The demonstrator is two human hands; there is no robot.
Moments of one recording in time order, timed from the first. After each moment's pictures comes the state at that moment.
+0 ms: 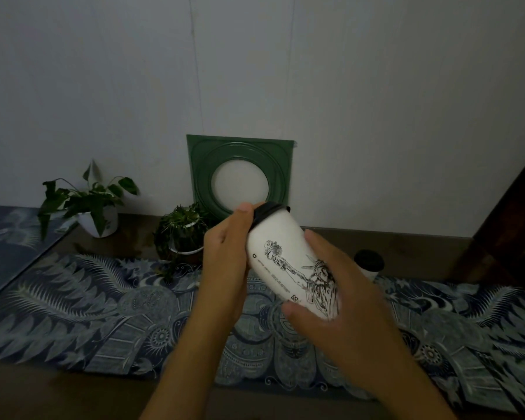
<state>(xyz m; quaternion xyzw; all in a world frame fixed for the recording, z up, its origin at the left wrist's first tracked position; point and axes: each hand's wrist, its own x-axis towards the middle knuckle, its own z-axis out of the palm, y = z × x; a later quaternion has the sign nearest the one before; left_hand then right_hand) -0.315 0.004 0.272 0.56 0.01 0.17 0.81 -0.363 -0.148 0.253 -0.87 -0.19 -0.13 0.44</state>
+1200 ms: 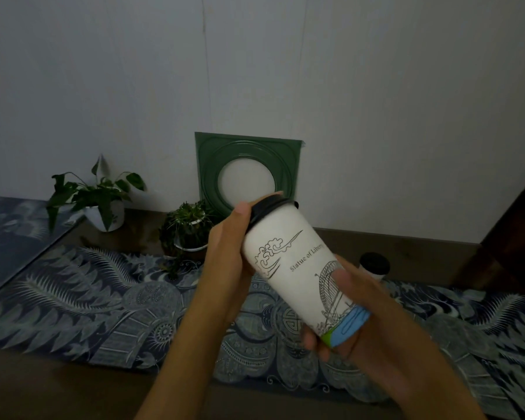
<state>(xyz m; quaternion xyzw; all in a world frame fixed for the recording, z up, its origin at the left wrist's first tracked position) -0.319 0.018 0.271 0.54 -0.04 0.11 0.83 -0.367 -0.155 0.276 -0.61 -0.10 0.16 0.77</state>
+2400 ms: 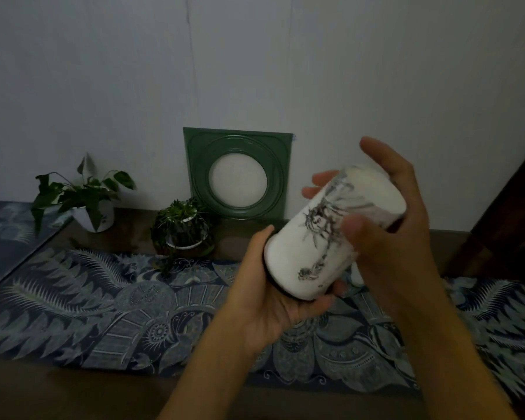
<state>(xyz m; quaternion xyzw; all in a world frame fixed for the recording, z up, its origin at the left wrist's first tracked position) -0.332 -0.014 0.260 0.32 0.05 -0.29 0.90 -0.323 -0.161 0.305 -0.60 -0.25 -0.12 0.75</state>
